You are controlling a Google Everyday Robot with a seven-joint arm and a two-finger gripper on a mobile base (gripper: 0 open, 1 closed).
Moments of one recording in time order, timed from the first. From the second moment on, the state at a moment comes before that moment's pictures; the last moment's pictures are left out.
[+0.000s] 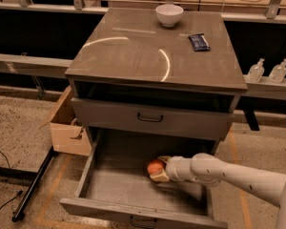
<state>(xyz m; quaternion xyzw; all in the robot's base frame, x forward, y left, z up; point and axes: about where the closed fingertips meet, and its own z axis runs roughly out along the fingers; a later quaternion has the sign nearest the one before) 0.598 -0.076 0.402 -0.50 0.76 0.15 0.38</state>
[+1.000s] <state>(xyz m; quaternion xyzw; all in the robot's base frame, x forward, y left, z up) 0.600 -0.069 0.385 -0.49 0.77 0.16 0.37</state>
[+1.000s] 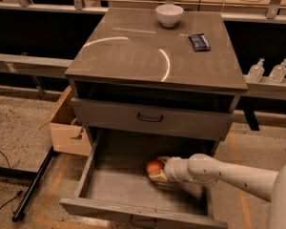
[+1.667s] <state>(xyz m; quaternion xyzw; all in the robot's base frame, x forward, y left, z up) 0.584 -0.073 0.407 -0.48 0.77 0.17 0.38</state>
